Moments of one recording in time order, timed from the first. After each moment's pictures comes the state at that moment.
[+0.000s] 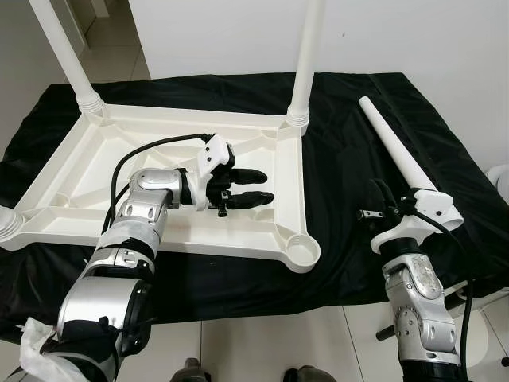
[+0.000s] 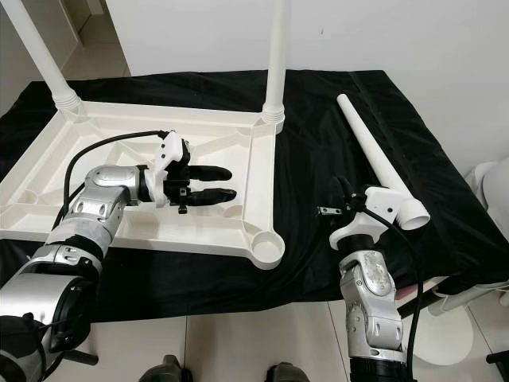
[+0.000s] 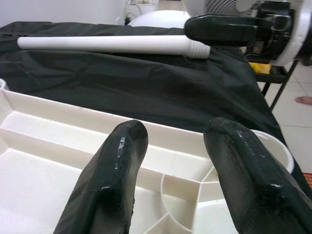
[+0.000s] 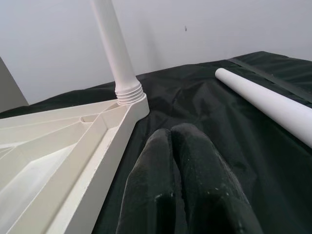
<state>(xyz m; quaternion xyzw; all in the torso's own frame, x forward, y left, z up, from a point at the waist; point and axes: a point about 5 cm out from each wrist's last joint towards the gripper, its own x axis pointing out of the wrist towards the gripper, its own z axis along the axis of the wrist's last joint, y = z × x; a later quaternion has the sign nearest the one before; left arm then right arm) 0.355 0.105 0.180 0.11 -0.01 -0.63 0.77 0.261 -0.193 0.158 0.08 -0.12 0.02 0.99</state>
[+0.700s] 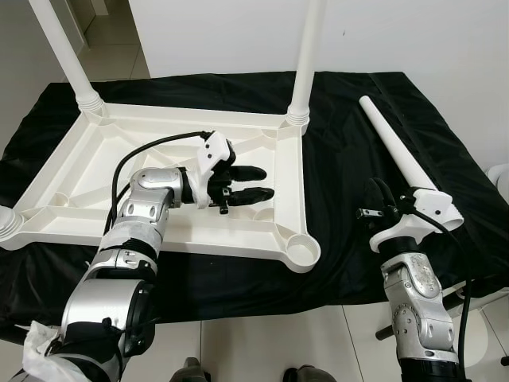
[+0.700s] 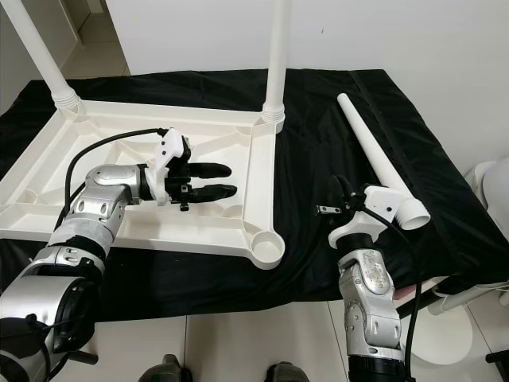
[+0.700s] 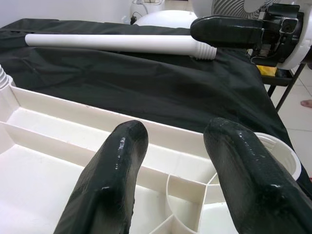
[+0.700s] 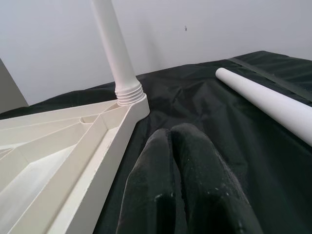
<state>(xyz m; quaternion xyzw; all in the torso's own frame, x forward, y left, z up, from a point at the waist) 0.355 0.105 0.181 0.11 -0.01 -0.63 0.77 0.263 -0.193 0.158 0.08 -0.12 0.02 0.99</state>
